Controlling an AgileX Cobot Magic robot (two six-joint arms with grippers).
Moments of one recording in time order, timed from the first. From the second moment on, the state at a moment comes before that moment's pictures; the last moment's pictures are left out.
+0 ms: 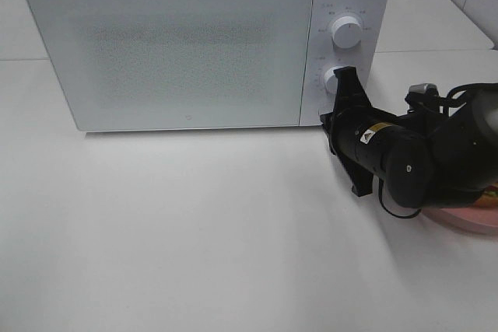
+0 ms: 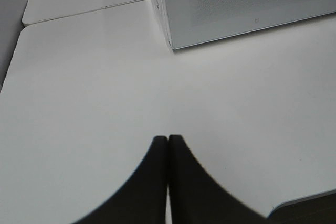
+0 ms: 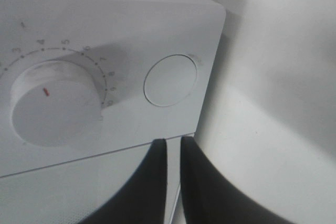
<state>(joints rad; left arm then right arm) 0.00 0.00 -0.50 -0.14 1.06 0.28 0.52 1.99 -0.66 0.39 -0.86 1.27</state>
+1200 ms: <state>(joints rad) 0.00 0.00 -0.50 -0.14 1.06 0.28 0.52 2.11 -0.80 0.55 -0.89 1.08</state>
